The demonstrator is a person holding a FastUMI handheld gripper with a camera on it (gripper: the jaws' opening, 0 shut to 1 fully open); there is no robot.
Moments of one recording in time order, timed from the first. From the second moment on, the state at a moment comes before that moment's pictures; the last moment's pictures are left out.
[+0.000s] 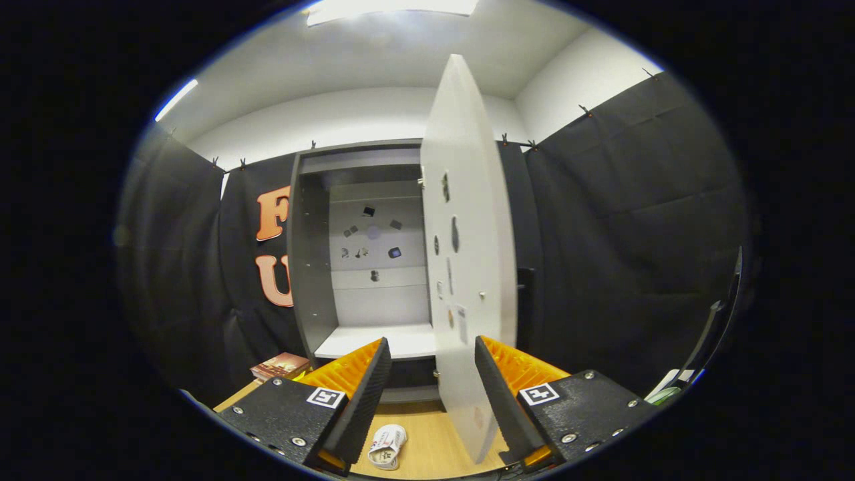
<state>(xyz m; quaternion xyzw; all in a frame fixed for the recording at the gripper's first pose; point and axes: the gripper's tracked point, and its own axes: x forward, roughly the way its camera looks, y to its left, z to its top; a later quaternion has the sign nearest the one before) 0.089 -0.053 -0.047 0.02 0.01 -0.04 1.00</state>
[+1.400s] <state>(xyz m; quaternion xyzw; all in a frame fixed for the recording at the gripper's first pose) 0.149 0.087 -0.080 -0.01 0.04 -0.01 1.00</state>
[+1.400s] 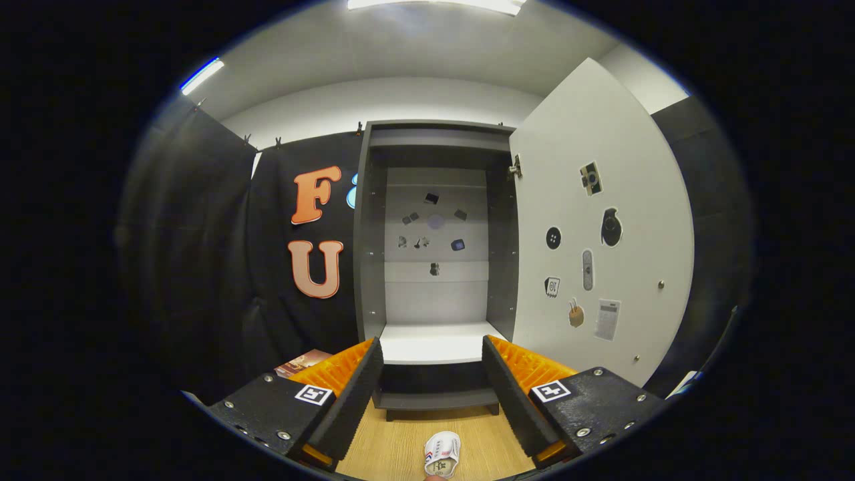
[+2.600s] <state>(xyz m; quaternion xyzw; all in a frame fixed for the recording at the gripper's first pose) 0.146 0.092 -0.391 0.05 0.34 0.01 0.94</state>
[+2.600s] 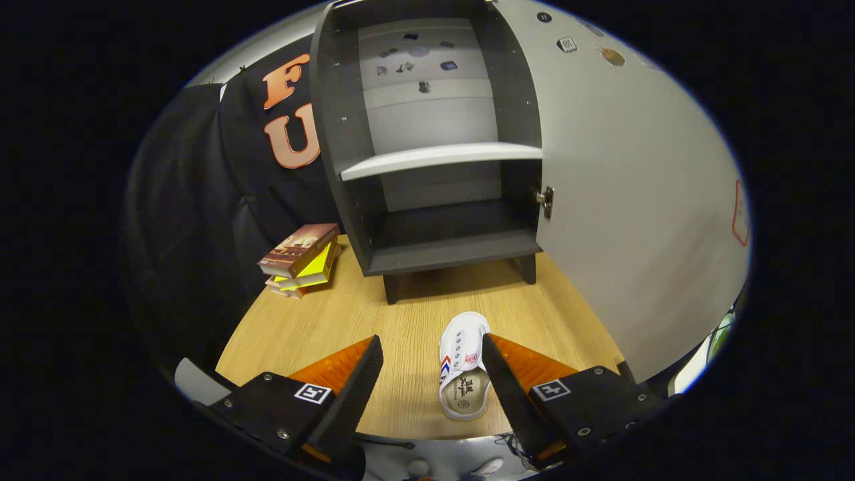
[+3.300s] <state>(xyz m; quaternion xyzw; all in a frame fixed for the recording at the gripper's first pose) 0.150 0.095 -0.532 0.07 0.46 0.01 0.88</state>
